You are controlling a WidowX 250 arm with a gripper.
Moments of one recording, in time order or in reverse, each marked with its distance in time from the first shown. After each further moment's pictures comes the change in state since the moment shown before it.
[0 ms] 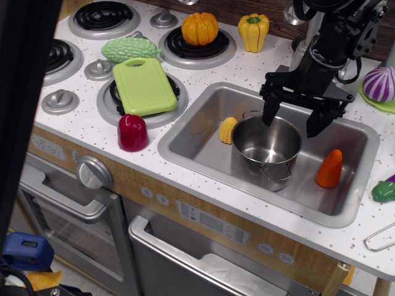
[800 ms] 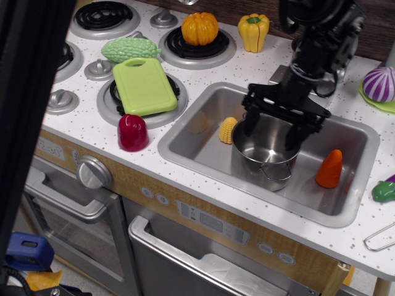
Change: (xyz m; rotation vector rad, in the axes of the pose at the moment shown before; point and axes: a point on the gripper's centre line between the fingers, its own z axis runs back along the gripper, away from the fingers) arm -0.001 0.029 -0.025 0.040 0.094 -0.073
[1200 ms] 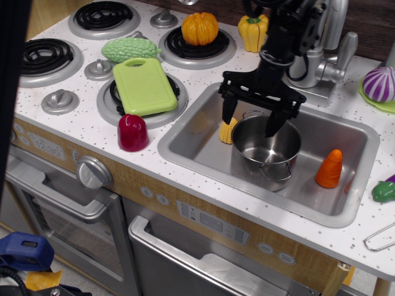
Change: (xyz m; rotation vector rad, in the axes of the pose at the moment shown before) arm 0.004 0.020 0.000 -0.079 -0.037 -0.028
